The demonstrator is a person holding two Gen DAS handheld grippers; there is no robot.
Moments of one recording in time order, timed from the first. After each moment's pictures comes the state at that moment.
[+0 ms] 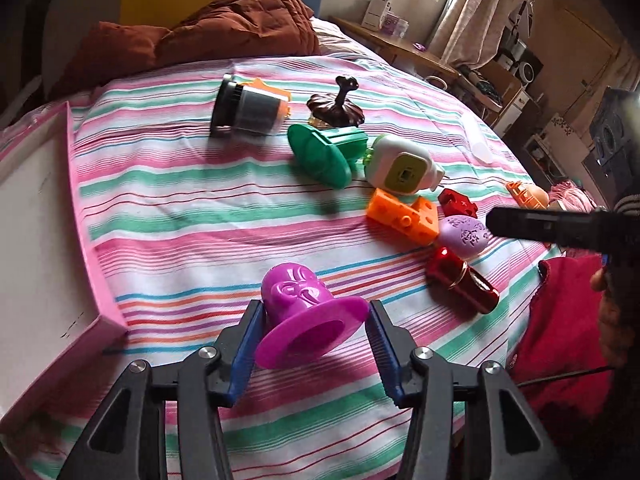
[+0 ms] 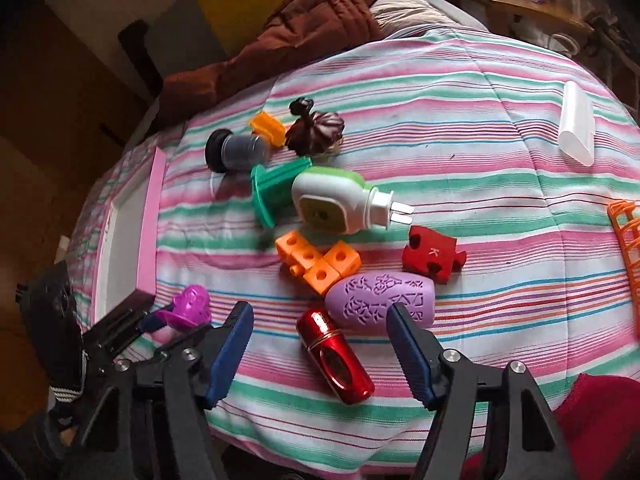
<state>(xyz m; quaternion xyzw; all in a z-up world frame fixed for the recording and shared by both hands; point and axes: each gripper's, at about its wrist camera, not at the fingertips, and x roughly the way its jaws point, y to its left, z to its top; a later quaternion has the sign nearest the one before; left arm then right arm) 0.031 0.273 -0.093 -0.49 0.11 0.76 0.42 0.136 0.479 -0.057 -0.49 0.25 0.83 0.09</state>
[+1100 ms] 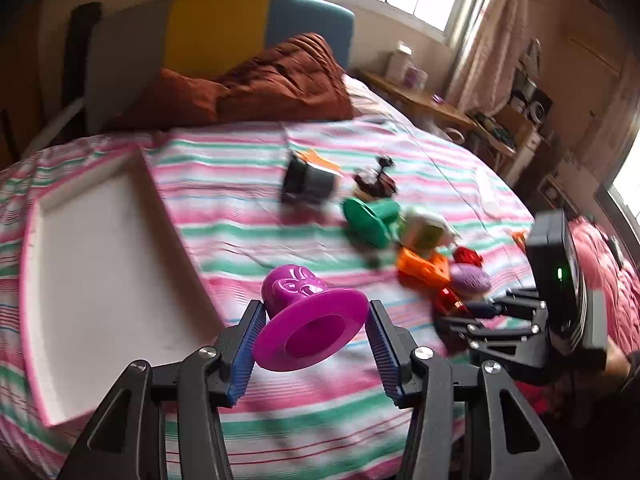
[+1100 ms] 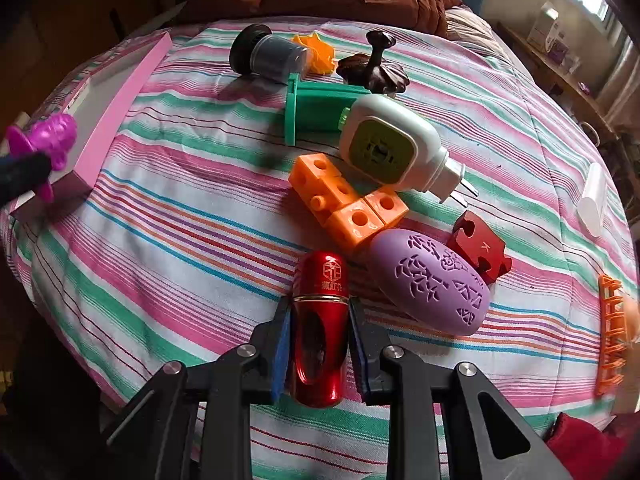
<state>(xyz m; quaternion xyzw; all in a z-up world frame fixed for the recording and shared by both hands) 0.013 0.209 -0.035 -0.42 0.07 0.82 0.38 0.105 0.421 -0.108 -0.56 0.05 0.82 0.10</state>
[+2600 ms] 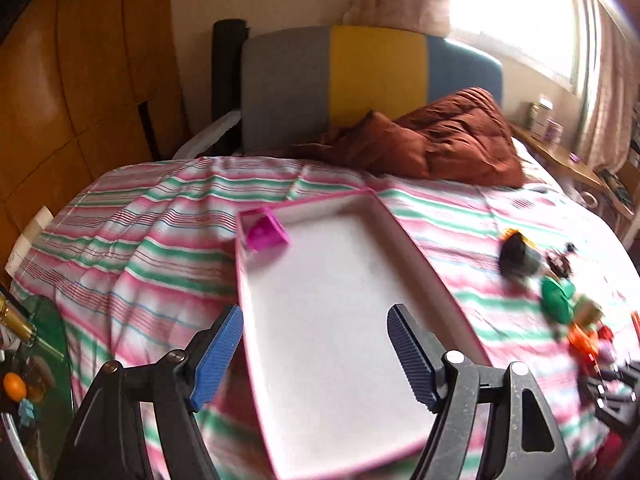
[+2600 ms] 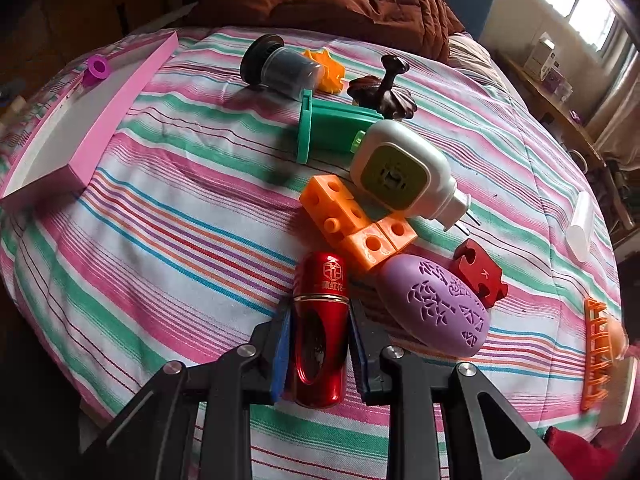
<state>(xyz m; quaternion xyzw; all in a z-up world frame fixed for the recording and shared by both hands) -0.061 0.098 -0.015 -0.37 0.08 0.91 0.16 0.105 0.405 -0.112 -0.54 0.00 0.84 0.11</state>
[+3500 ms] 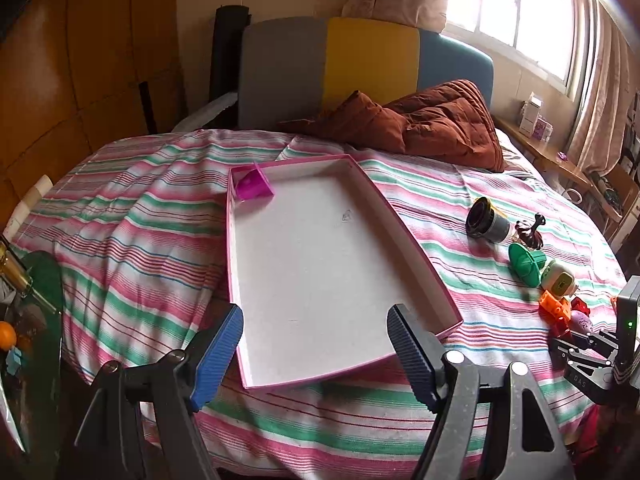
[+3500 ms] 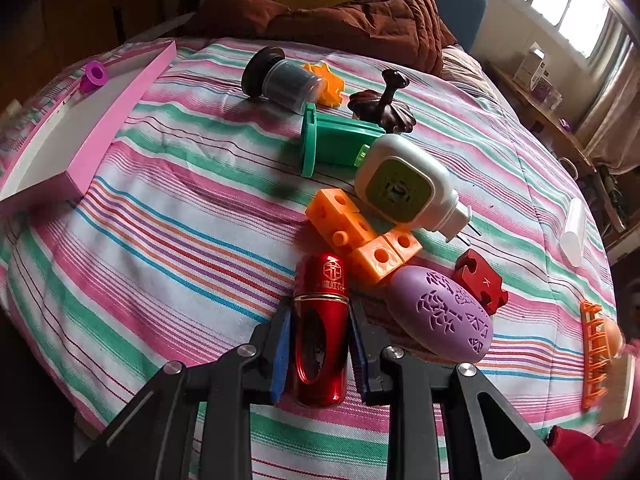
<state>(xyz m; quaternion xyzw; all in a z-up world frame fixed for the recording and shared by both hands) -0.010 0.087 -0.026 -0.40 0.05 0.90 0.16 0.104 0.395 -0.112 -0.51 -0.01 0.85 0.13</state>
